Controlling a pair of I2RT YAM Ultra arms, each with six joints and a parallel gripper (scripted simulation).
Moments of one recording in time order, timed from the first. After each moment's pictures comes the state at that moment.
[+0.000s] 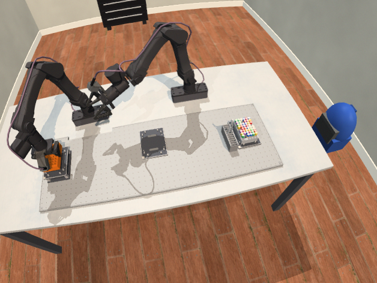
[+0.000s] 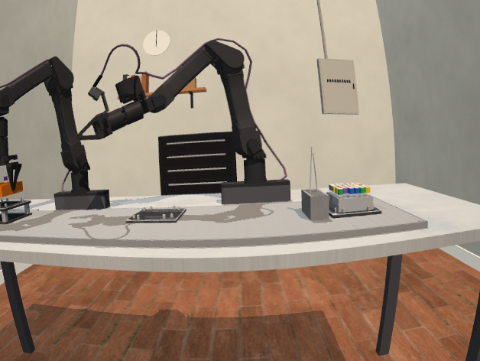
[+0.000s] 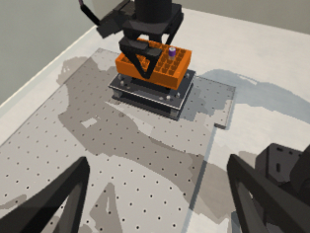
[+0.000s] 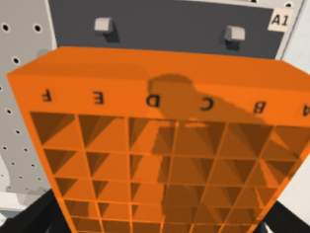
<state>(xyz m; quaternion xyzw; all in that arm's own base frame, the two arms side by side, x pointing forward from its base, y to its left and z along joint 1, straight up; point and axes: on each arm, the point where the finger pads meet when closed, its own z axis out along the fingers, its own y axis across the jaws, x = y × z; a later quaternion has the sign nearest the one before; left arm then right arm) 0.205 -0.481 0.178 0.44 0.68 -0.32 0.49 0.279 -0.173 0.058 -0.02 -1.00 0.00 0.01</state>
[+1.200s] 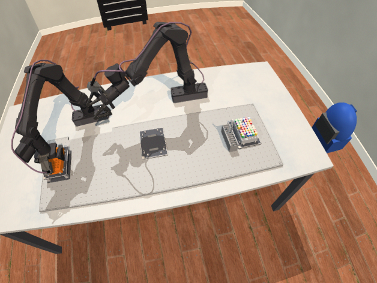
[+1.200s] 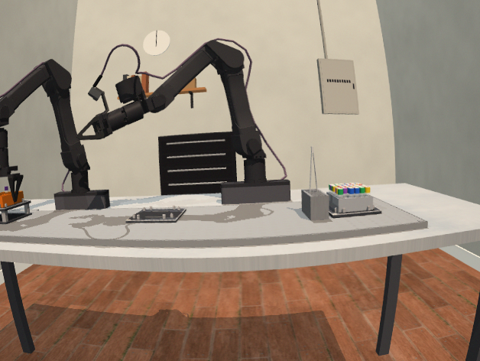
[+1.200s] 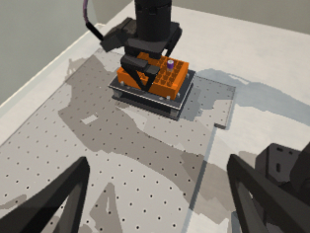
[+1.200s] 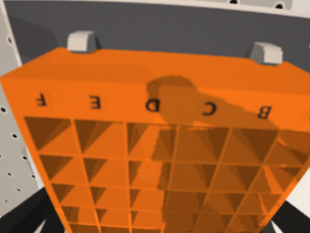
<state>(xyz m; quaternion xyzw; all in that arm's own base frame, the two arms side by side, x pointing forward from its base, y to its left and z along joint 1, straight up) 0.205 -0.481 0.178 0.44 0.68 -0.32 0.49 0.280 -0.173 0.026 -0.02 -1.00 0.00 0.00</state>
